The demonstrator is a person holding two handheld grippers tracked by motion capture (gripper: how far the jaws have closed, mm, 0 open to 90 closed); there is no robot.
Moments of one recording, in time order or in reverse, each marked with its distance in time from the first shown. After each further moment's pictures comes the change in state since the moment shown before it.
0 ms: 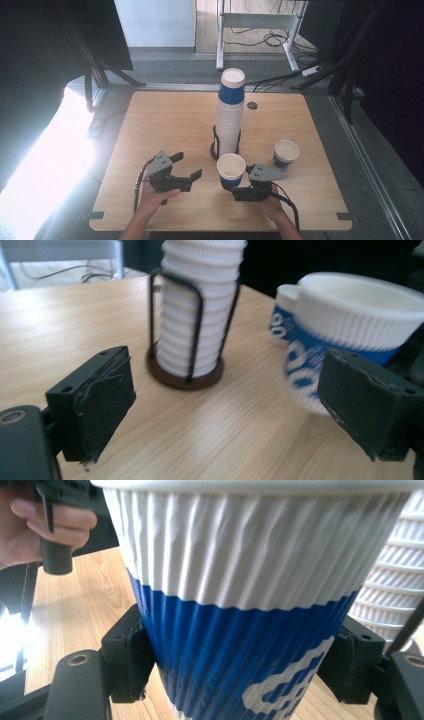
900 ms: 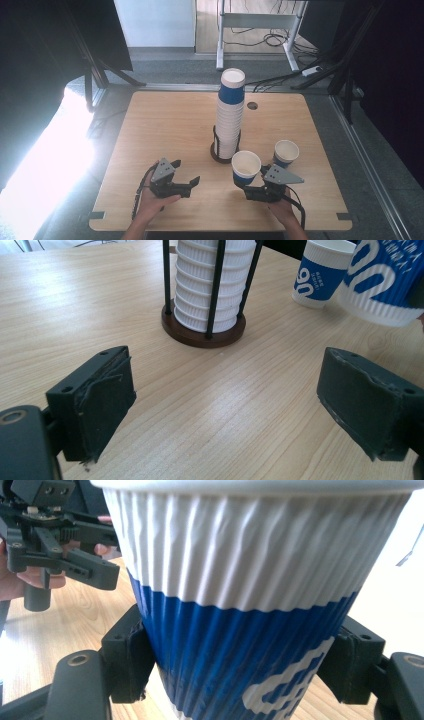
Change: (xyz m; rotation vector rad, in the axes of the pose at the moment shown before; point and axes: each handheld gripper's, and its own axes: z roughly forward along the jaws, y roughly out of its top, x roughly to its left) left arm 0.000 -0.024 0.007 0.099 0.059 0.026; right arm -0.008 -0.002 -0.032 -0.069 -0.106 0.017
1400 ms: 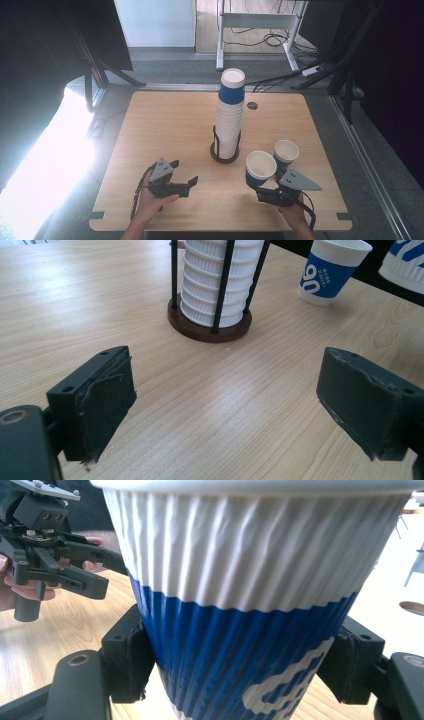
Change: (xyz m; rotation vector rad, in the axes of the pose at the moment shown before) left arm 0.004 -0.003 -0.002 0.012 0.010 -0.015; right arm -0.006 0.002 -0.035 -0.054 -0.078 0.002
